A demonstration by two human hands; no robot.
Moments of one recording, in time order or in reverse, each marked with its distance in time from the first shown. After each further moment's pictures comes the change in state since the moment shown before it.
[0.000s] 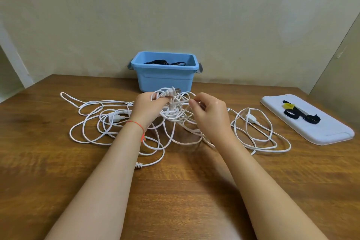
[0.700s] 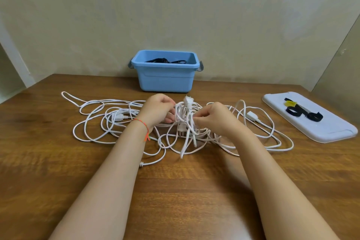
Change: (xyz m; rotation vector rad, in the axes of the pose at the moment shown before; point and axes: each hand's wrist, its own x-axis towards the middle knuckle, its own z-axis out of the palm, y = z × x) left_hand -0.008 0.009 0.008 -0.072 -0.258 -0.190; right_hand 0.009 0.007 -0.027 -0.081 -0.490 0.248
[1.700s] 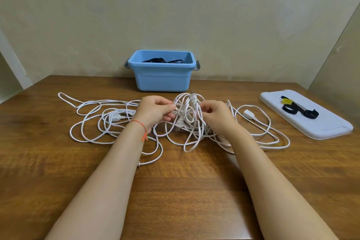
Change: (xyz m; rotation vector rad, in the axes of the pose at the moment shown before) left_hand 0.002 -0.010 0.001 -0.104 0.060 0.037; right_hand 0.014 0.027 0.007 0.248 0.145 -0.067
